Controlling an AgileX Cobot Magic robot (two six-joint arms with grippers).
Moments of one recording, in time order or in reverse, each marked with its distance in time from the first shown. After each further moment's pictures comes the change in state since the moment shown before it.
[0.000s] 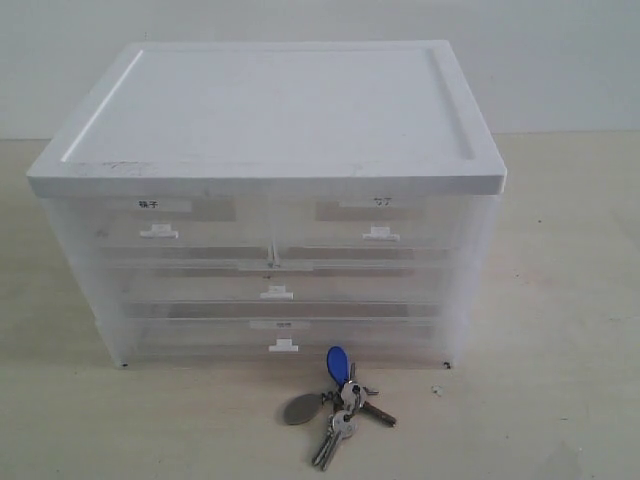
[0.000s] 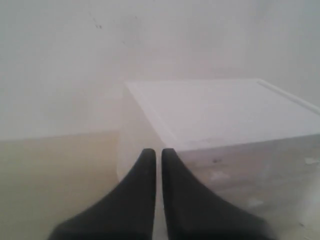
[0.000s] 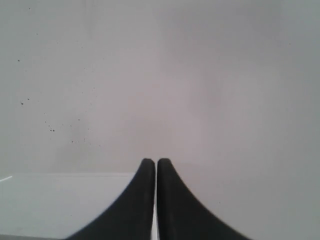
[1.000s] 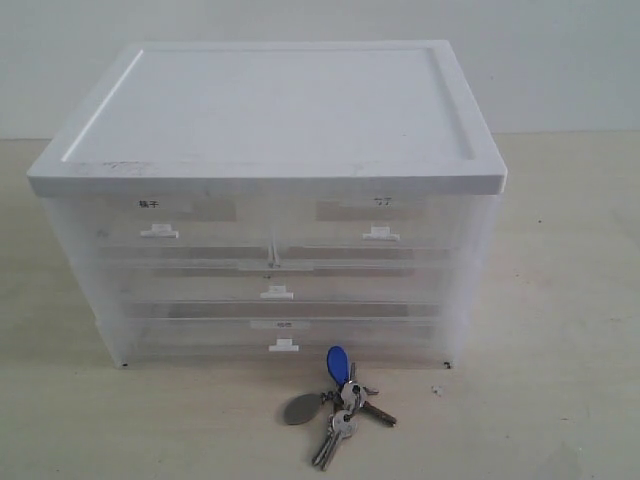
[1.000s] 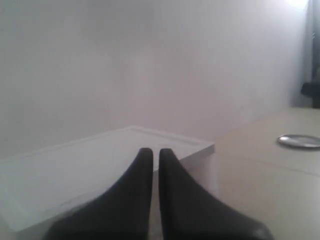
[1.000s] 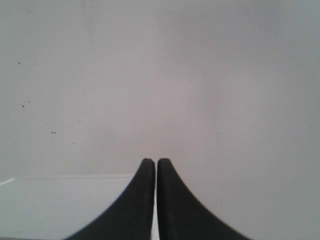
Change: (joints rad) left arm 0.168 0.002 0.241 -0.539 -0.757 0.598; right arm 0.000 0.000 0.000 0.013 0.002 0.000
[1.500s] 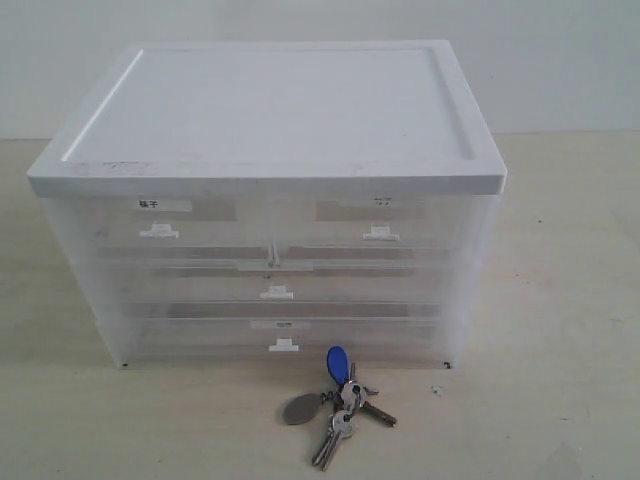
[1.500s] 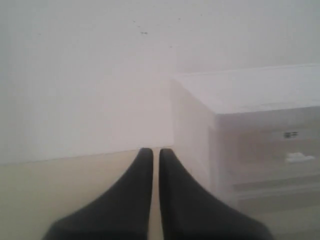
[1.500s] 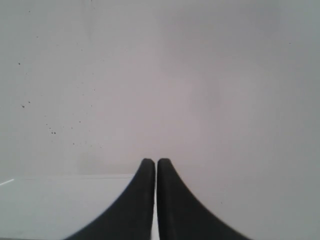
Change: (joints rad) left arm 0.708 -0.043 0.259 -0.322 -0.103 0.311; right arm 0.000 0.000 0.000 0.002 0.000 0.000
